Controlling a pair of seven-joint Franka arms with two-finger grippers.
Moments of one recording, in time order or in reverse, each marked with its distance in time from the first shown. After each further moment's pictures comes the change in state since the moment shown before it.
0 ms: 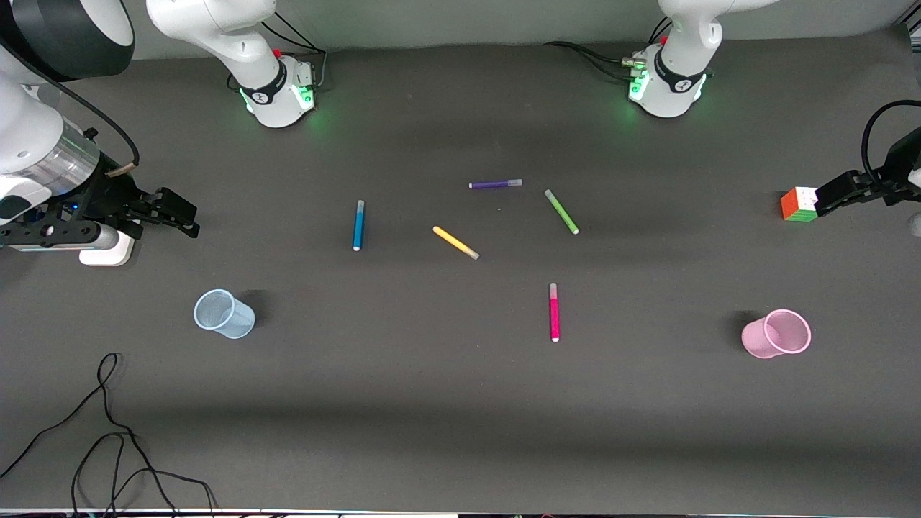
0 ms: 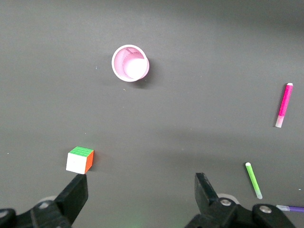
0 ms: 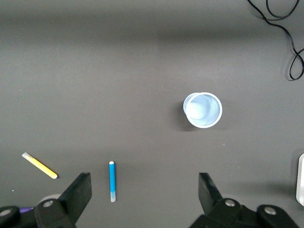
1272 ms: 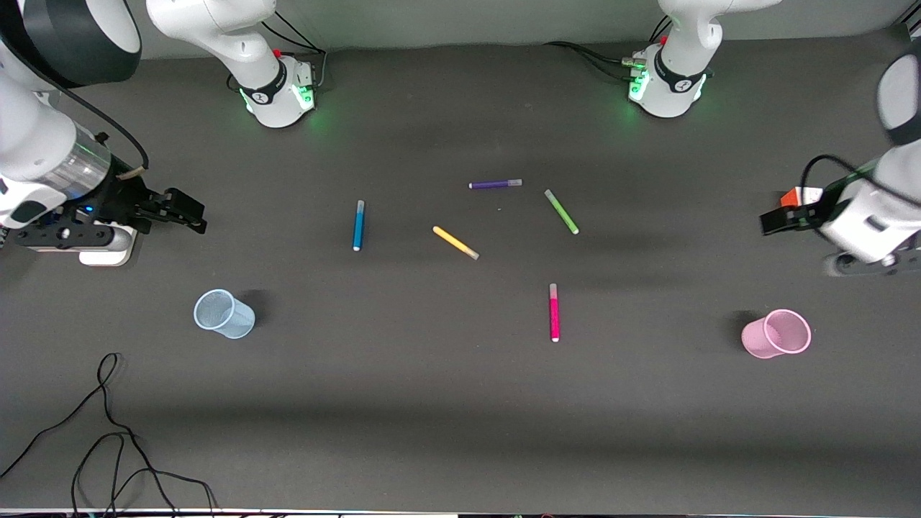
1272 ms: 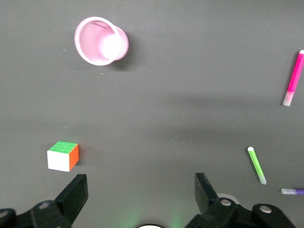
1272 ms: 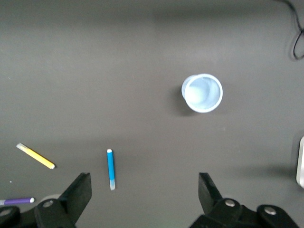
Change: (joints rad) left arm -0.075 0.139 -0.006 -0.027 -0.008 -0.002 0.000; right arm 0.000 0.015 0.004 -0.017 0.000 -0.067 0.039
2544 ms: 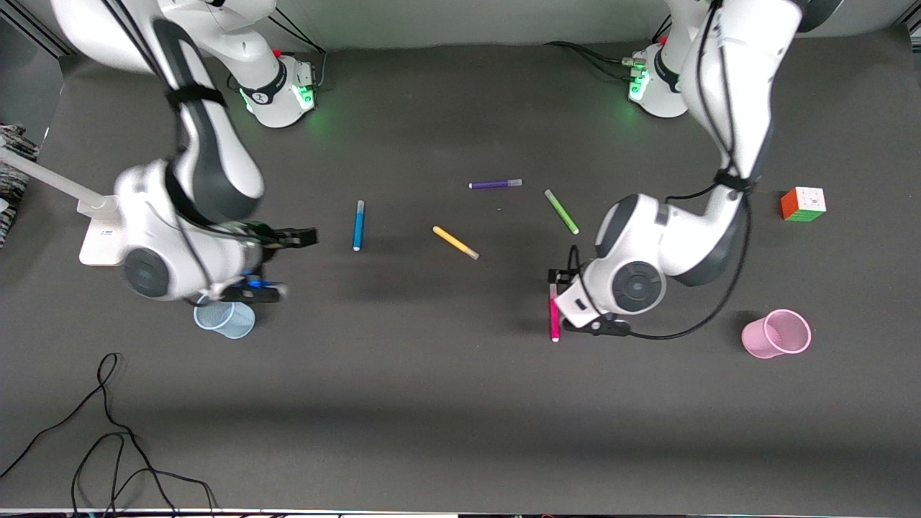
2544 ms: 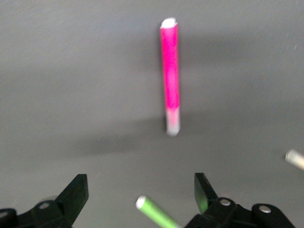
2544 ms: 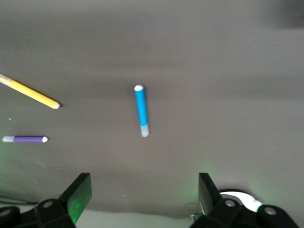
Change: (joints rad) left arm -0.384 0.526 -0.027 0.104 -0.137 0.364 -0.205; right arm 0.090 0.422 0.018 0.040 0.269 -0.153 0.008
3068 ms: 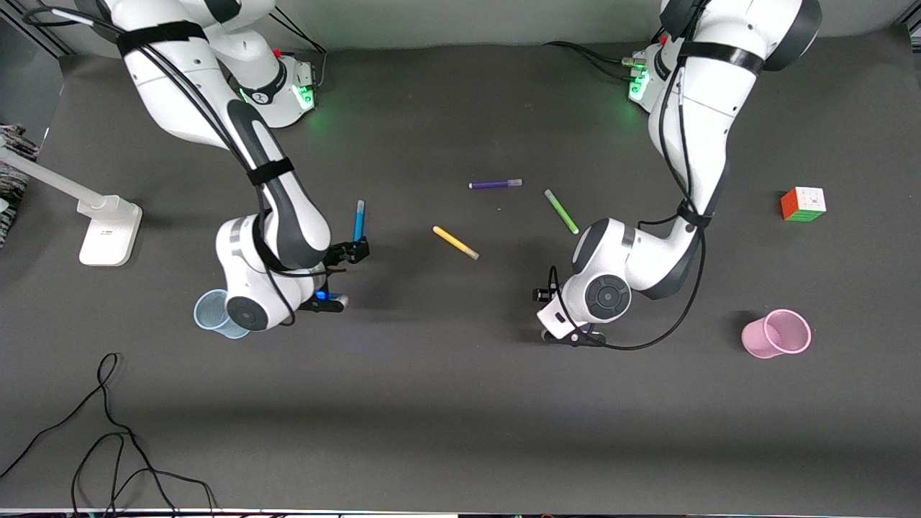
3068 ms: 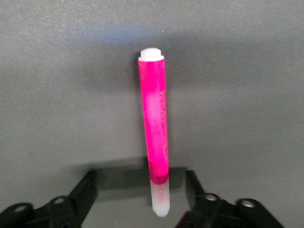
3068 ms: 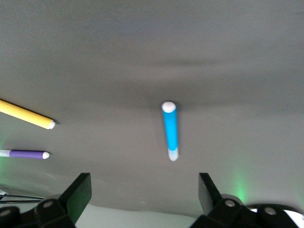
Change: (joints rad) left arm -0.017 0.137 0.003 -0.004 0.001 0.195 -0.015; right arm 0.059 0.205 0.001 0.007 0.133 0.089 0.008
